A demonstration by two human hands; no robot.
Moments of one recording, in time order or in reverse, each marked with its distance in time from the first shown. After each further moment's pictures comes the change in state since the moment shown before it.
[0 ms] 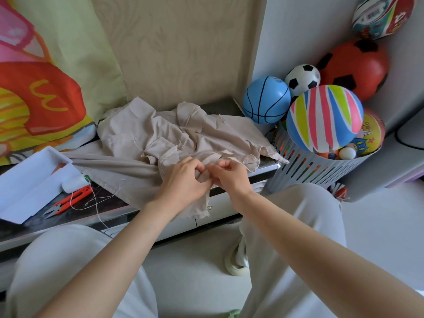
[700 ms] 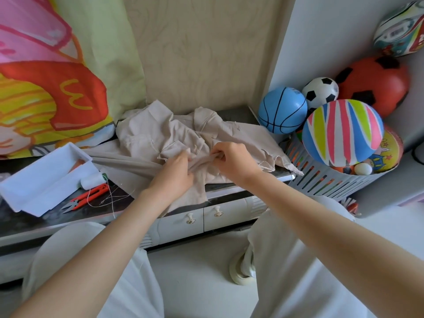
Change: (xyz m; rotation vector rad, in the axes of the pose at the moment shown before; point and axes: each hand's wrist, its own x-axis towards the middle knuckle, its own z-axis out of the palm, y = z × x) left_hand 0.015 -0.028 -0.044 0.145 -0.144 -0.168; right_hand 0.018 -0.049 0.021 -1.086 -0.214 -0.605
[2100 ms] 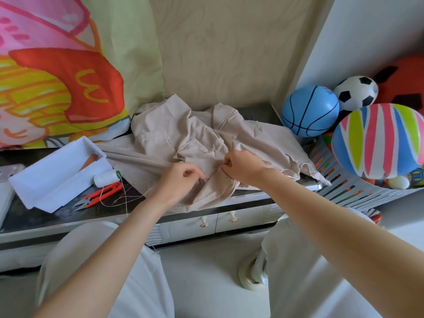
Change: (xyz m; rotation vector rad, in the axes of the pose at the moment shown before) left_hand 0.008 -0.043 0.007 -0.513 0.002 -0.142; right_hand 0.047 0.013 0.031 -0.300 -0.365 0.106
